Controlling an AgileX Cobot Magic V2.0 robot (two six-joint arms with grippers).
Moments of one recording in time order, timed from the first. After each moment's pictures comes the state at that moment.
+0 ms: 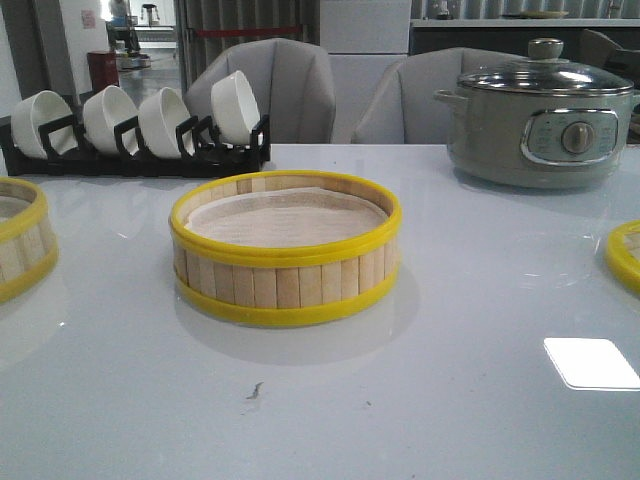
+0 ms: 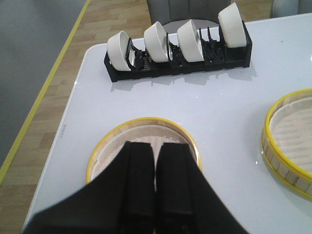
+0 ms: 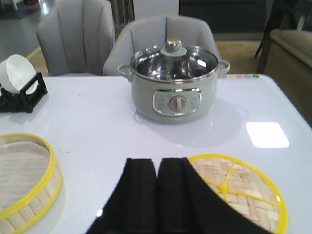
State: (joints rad) left arm -0.15 0.83 -1.09 0.21 0.81 -0.07; right arm -0.05 0.58 -0.71 0.06 0.45 0.04
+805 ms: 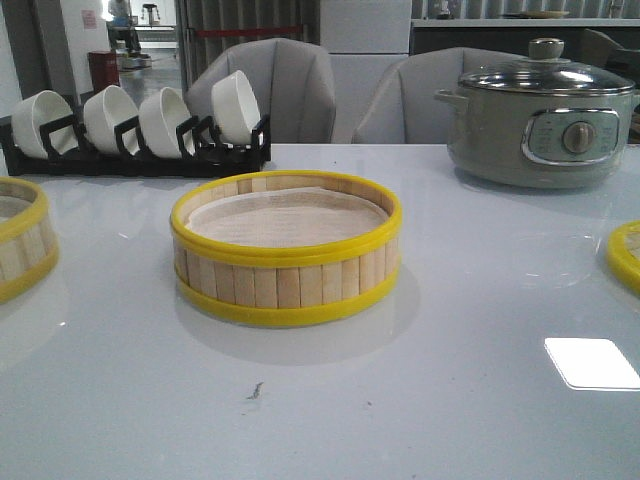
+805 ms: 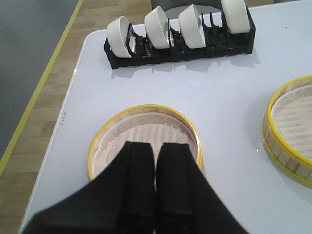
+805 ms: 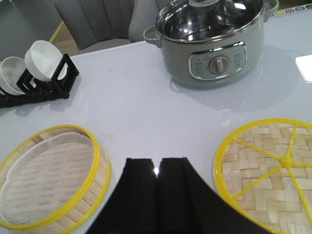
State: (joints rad) left arm -0.15 0.83 -1.09 0.21 0.85 -0.07; right arm -0.05 0.78 -0.82 0.26 0.50 0.05
